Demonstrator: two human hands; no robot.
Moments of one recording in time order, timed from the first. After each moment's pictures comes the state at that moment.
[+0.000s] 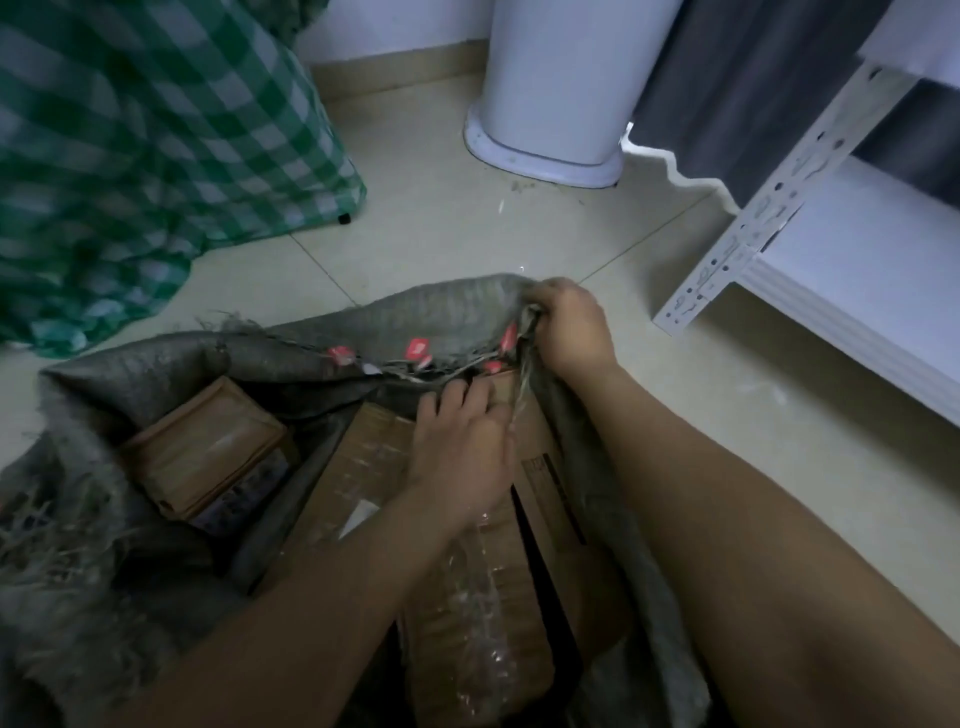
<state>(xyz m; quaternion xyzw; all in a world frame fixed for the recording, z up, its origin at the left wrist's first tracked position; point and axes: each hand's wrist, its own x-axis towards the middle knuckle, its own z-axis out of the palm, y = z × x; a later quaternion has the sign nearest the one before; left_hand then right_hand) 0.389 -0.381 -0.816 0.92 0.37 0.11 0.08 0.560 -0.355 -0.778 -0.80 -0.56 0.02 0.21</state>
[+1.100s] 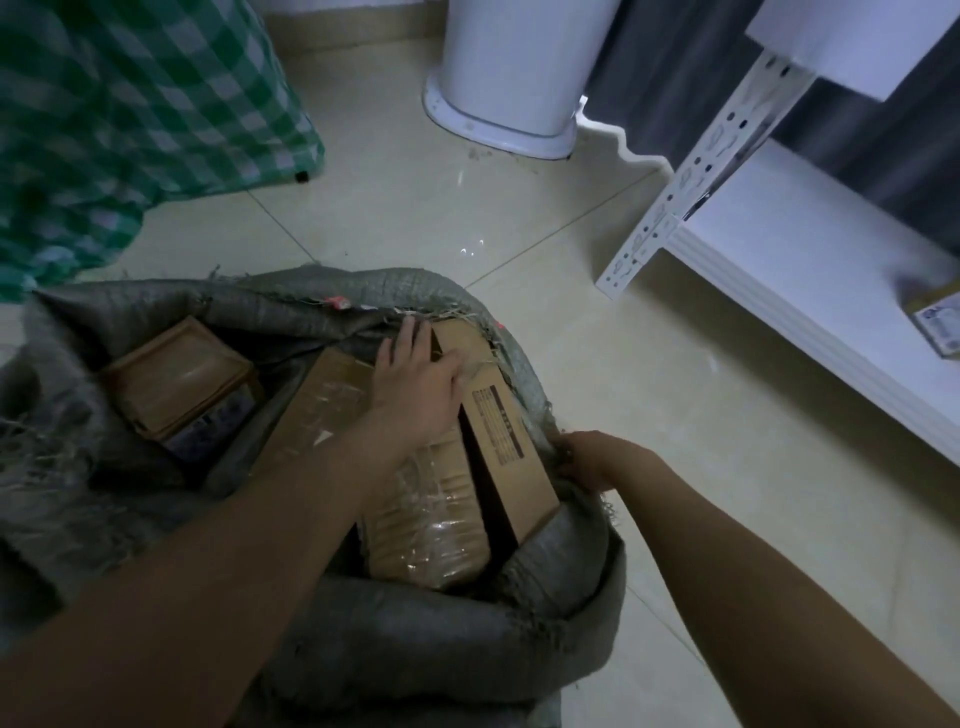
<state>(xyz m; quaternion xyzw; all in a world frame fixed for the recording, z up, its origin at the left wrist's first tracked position) 0.388 -0.393 -0.803 0.90 0.38 -0.02 0.20 0.574 -0.531 -0.819 -0.79 -0.48 0.31 -0.23</state>
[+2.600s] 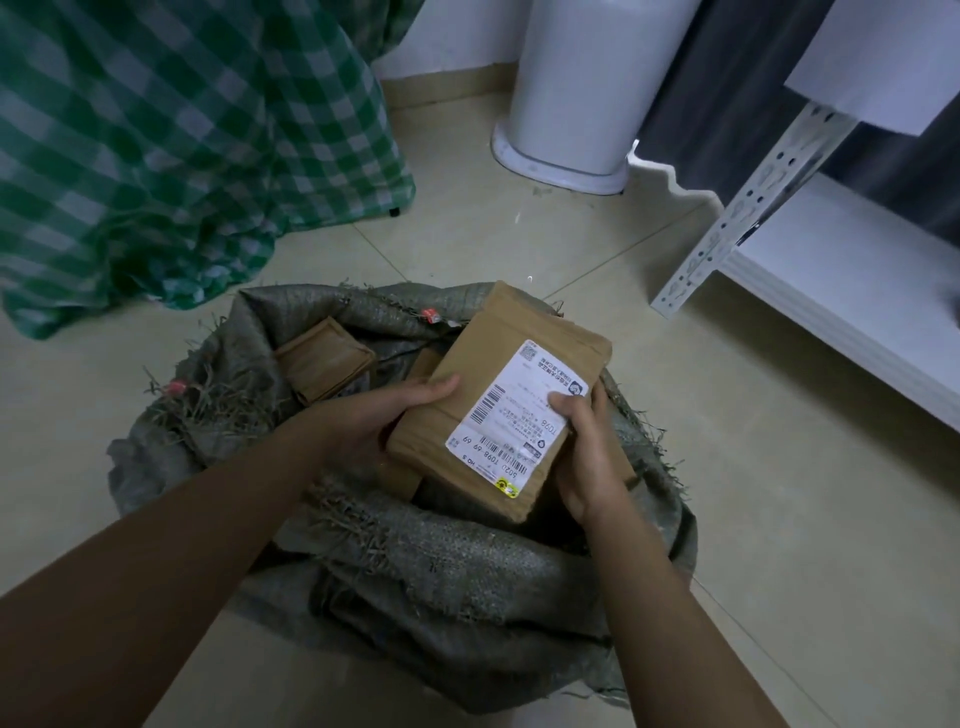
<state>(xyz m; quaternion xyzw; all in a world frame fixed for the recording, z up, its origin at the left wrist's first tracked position) 0.233 -0.378 -0.771 0.53 0.34 -0.04 0.78 0.402 -0.519 -0.777 -0.58 -0.12 0.44 0.68</state>
